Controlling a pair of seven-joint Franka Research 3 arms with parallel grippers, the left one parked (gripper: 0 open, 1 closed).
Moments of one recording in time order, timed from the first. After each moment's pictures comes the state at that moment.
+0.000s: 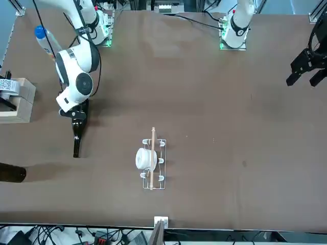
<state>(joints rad) 0.29 0.21 -0.05 -2.16 -0.68 1.90 0.59</state>
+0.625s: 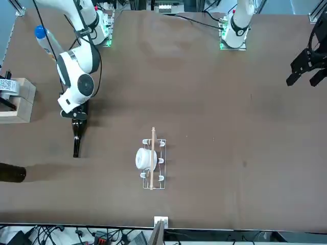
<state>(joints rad) 0.29 0.23 -0.05 -2.16 -0.68 1.93 0.59</state>
